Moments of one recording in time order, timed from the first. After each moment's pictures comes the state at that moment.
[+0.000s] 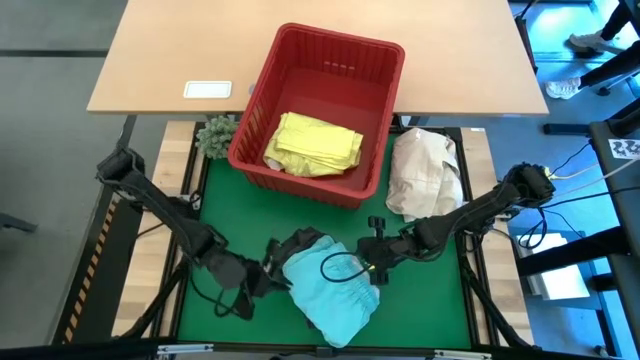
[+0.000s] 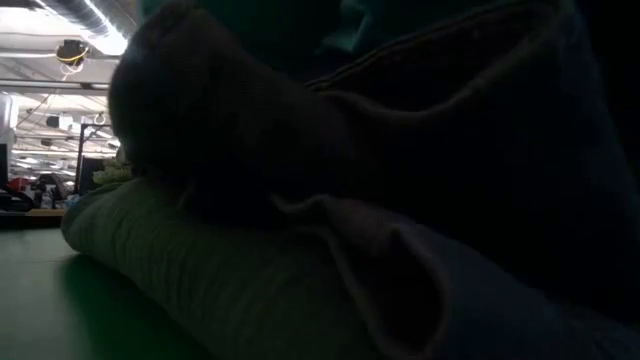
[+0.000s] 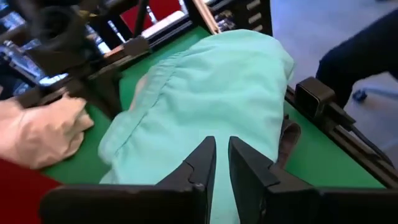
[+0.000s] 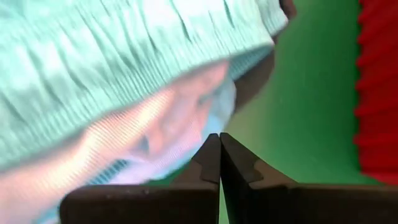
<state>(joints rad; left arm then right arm) -0.65 1.38 0.91 -0.05 -0.38 0.15 0.44 1.53 0.98 -0.42 0.28 0.31</state>
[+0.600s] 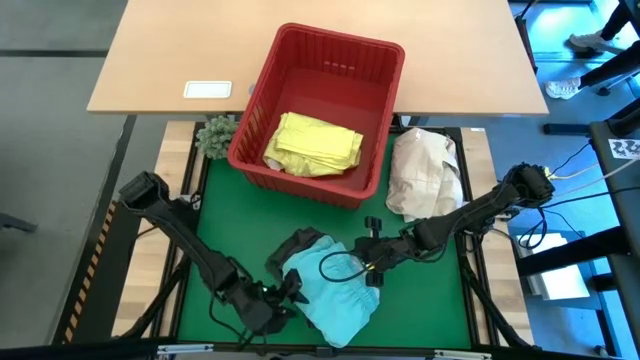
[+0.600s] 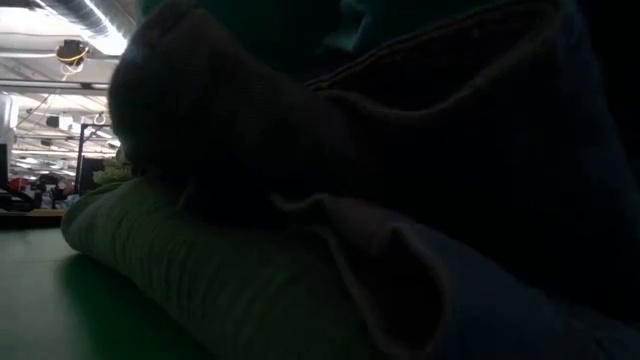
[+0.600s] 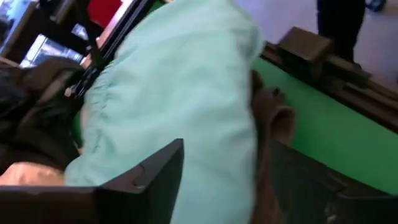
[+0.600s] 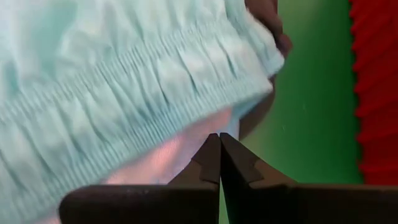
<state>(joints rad) -0.70 1.73 1.19 -0.19 -0.43 0.38 0.44 1.53 0.98 -0.32 0.31 0.31</state>
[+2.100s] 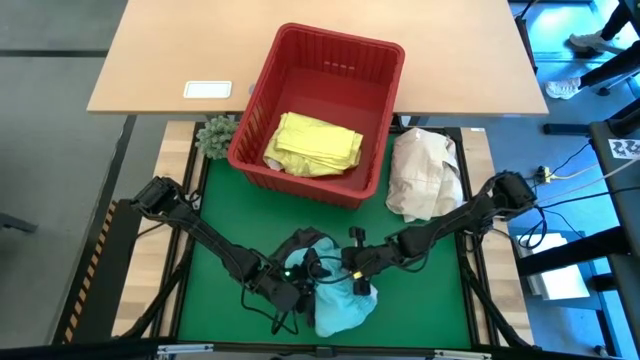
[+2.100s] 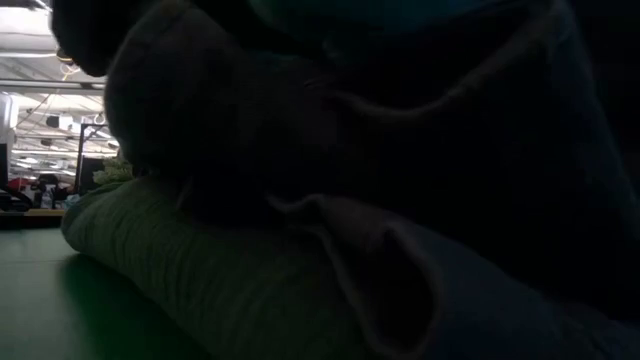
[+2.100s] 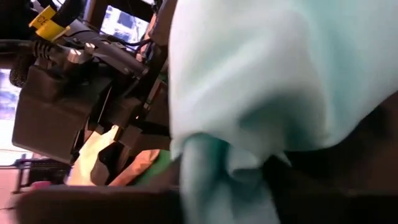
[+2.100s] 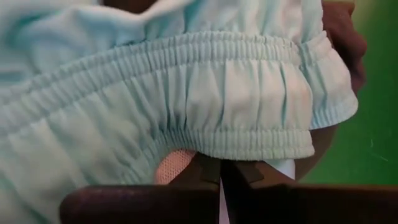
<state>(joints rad) -0.56 1.85 1.19 -0.02 -0.66 0.64 0.44 1.71 0.98 -0.05 0.22 0.26</state>
